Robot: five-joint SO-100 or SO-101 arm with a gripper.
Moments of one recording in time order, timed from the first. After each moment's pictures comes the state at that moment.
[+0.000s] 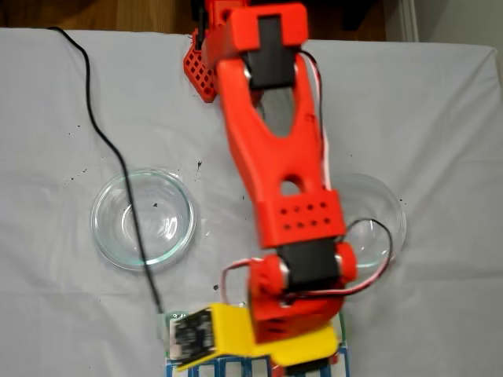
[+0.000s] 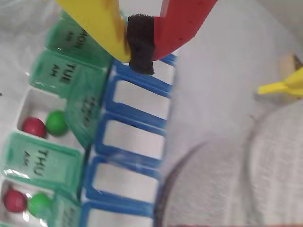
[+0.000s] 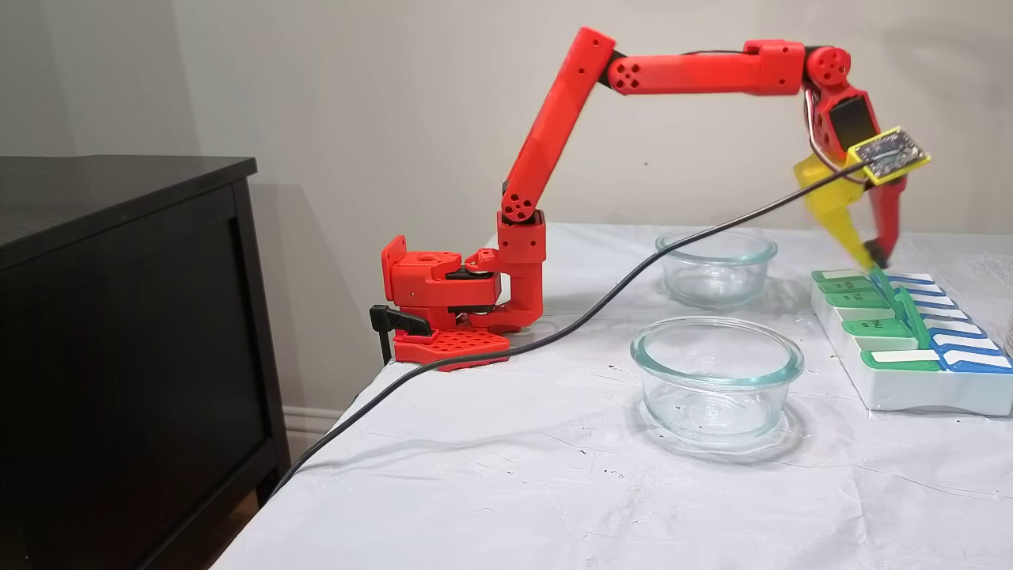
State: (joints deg) arm -5.8 89.2 68.4 56.1 -4.9
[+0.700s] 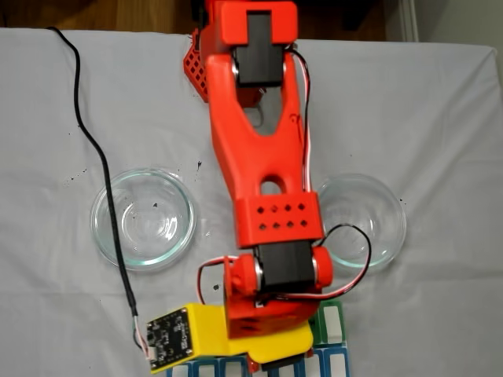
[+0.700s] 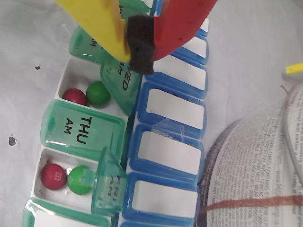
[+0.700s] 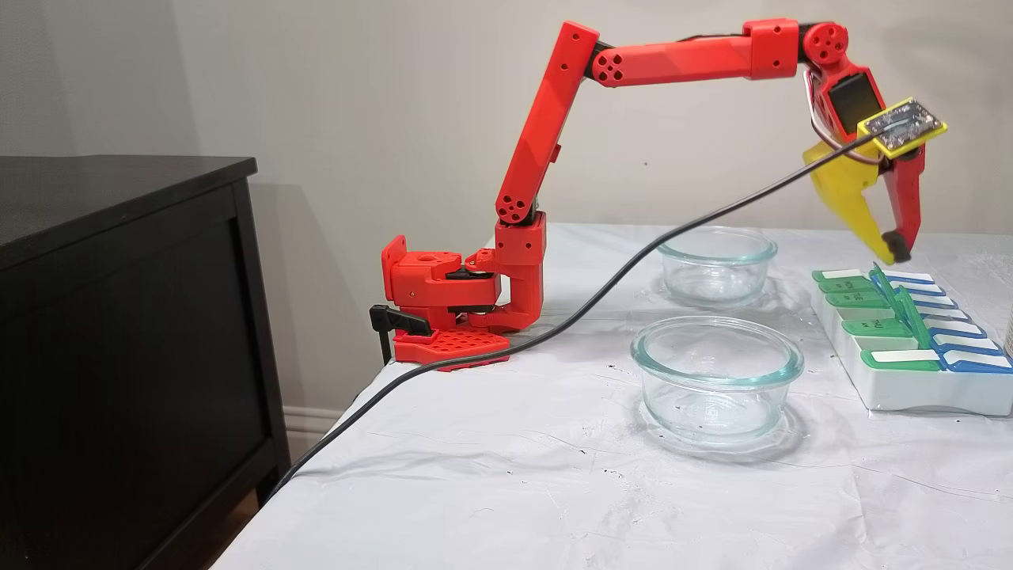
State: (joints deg) arm -5.1 86.7 68.0 63.6 -10.5
